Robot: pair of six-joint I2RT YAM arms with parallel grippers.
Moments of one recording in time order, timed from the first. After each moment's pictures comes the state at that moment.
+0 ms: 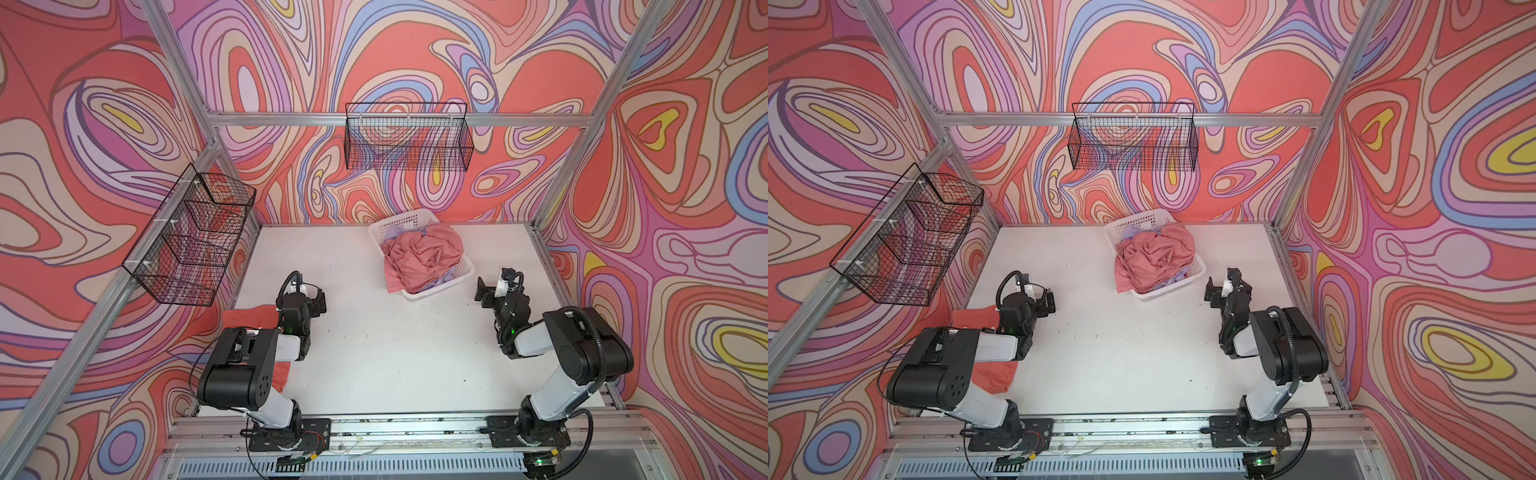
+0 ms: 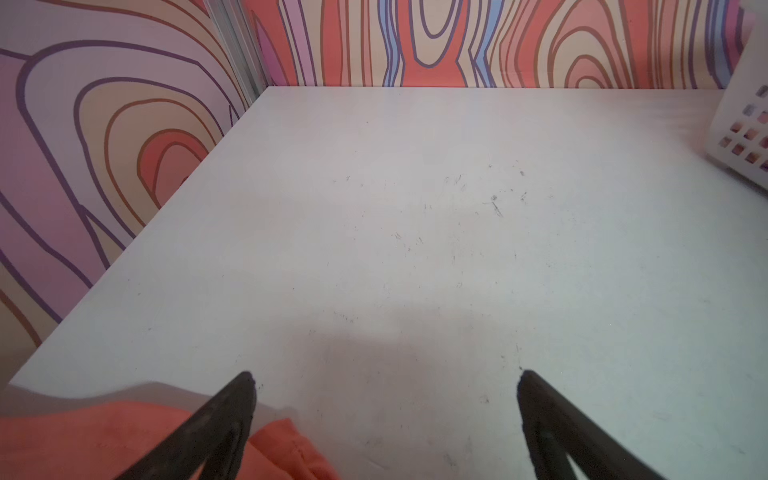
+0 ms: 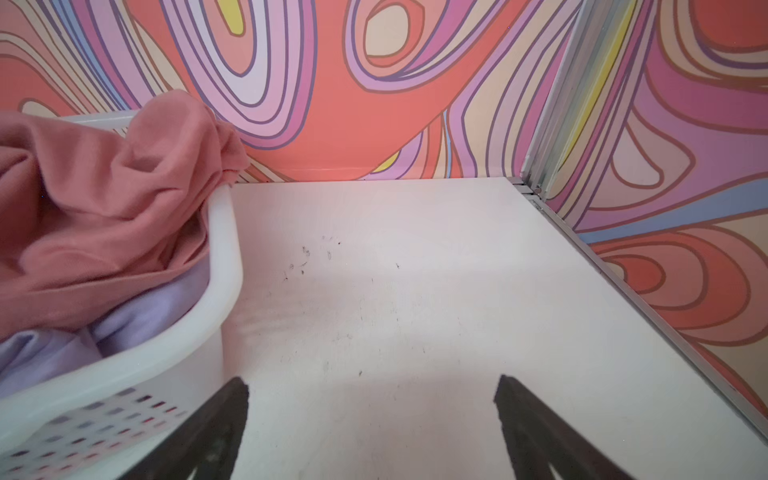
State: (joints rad) left arm -0.04 1.55 0.36 0.80 -0.22 -0.05; right arm 0.08 1.70 0.36 1.15 0.16 0.02
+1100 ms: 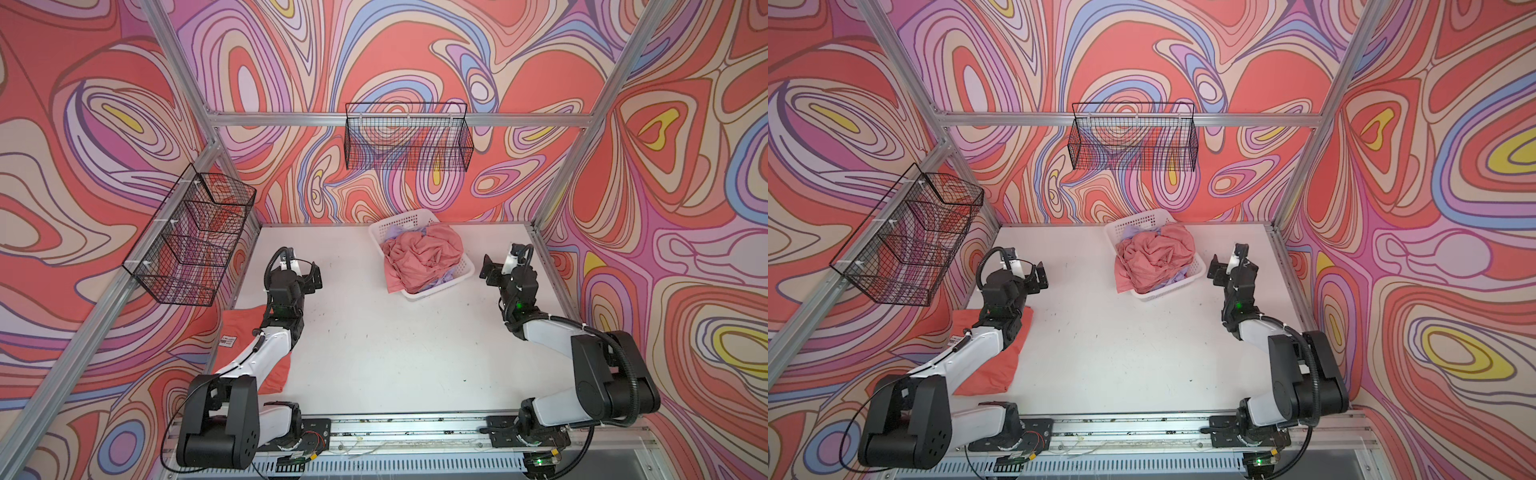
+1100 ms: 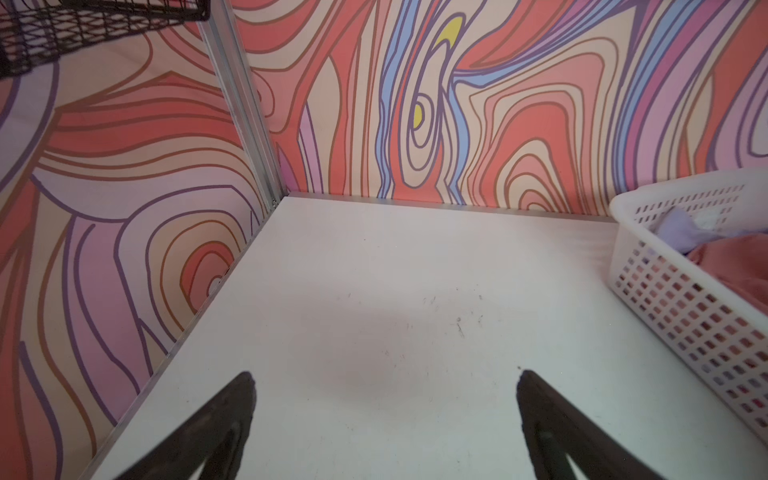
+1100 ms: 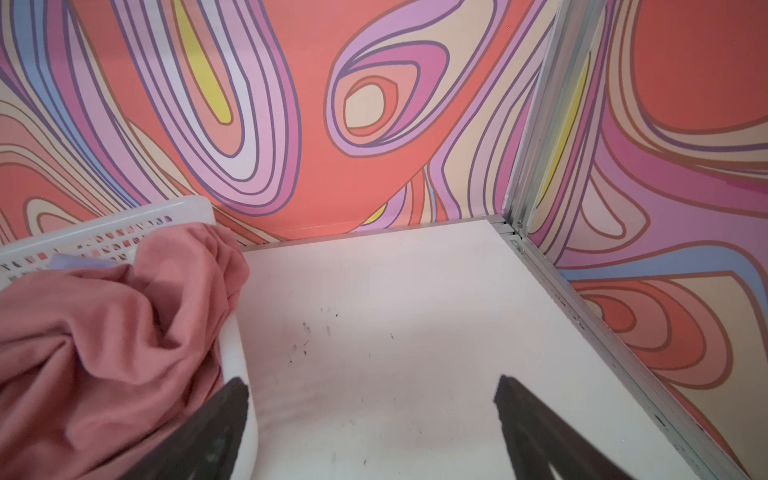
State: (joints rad) left arm -0.05 1.21 0.60 0.37 -0.19 -0.07; right arm 0.08 1.44 0.64 0.62 0.20 0.12
